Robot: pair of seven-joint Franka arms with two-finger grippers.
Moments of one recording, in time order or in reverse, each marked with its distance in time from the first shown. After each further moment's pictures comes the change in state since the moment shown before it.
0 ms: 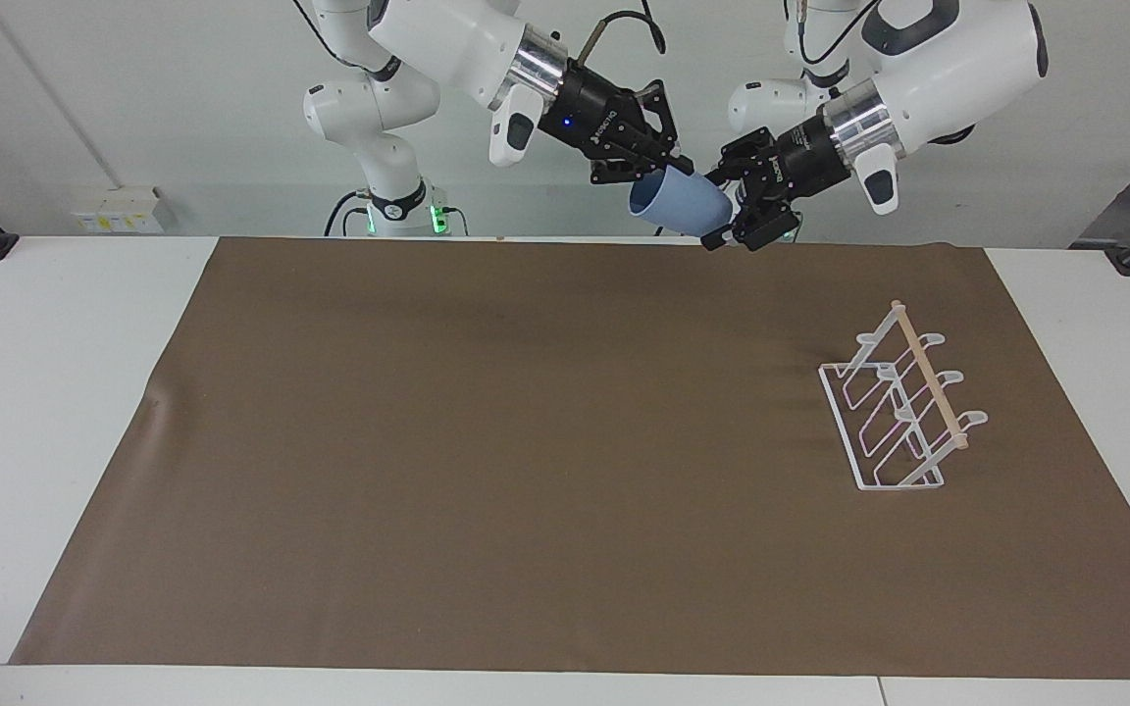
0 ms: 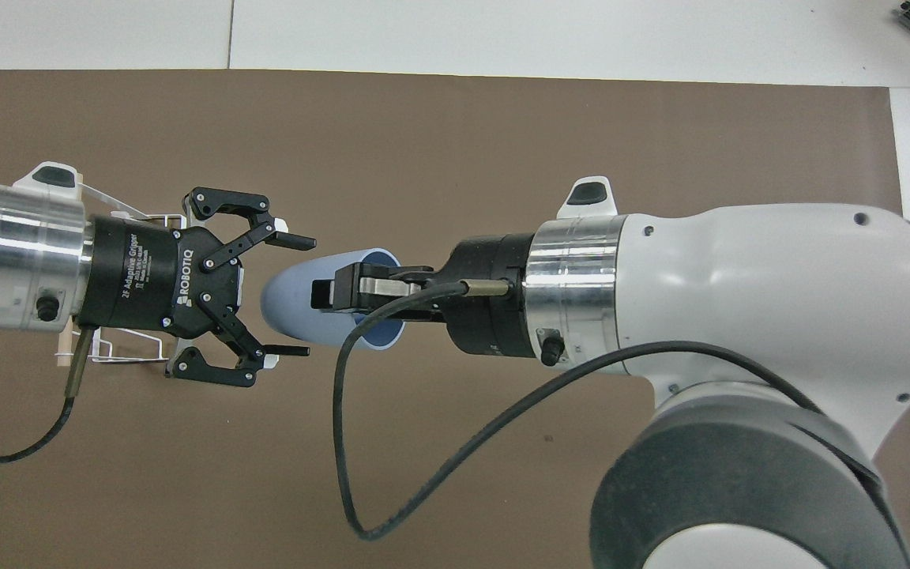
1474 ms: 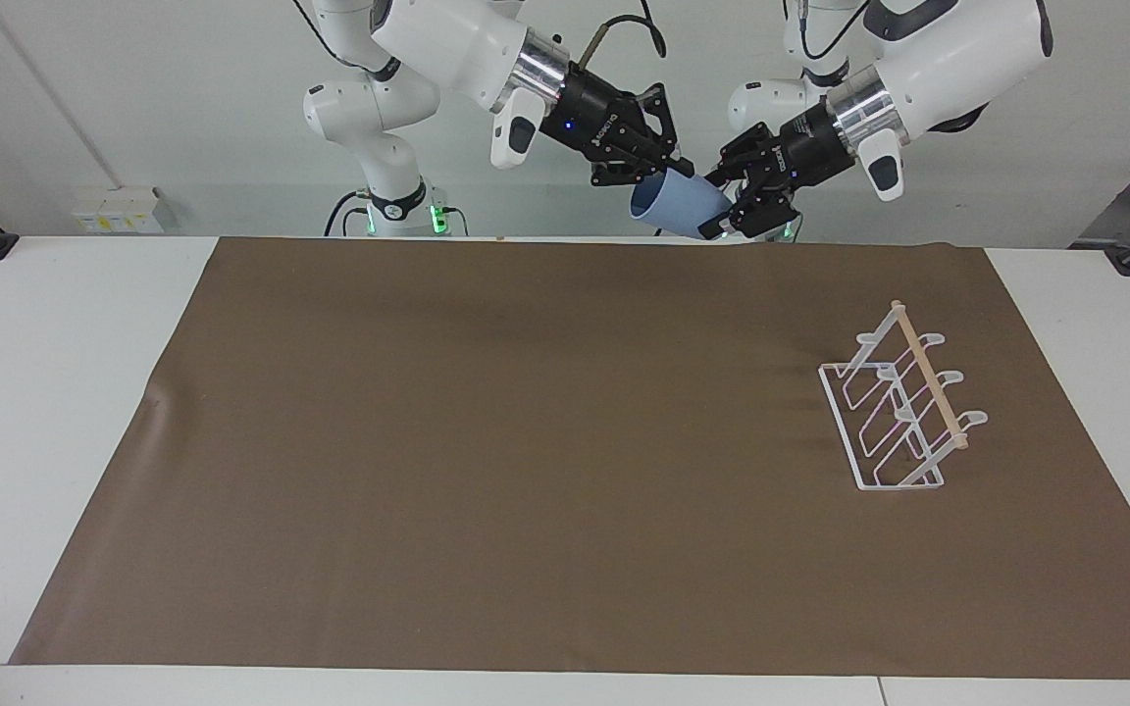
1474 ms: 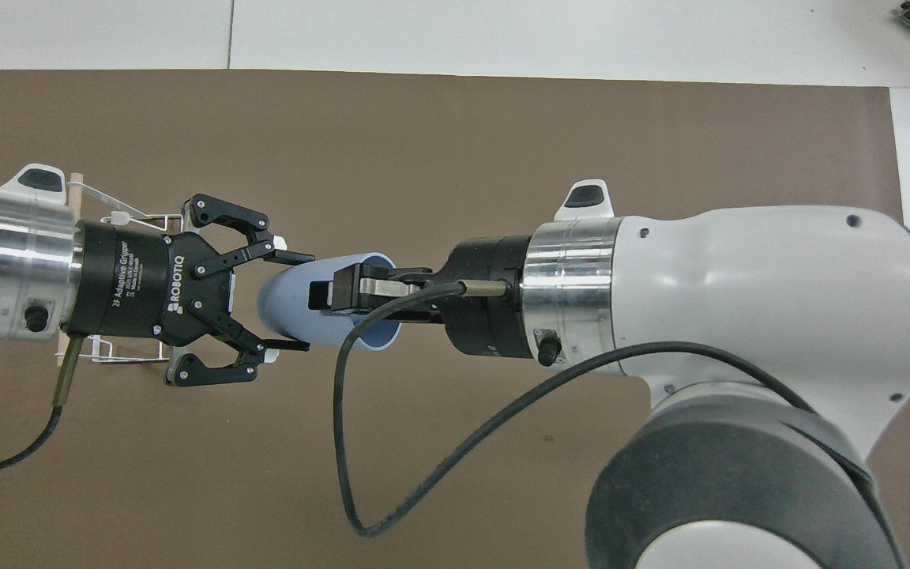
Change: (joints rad) left arm 0.000 -0.013 0.003 0.001 0.046 -0.010 0.003; right arm 0.002 -0.001 -0.002 -0.006 0.001 0.004 0.005
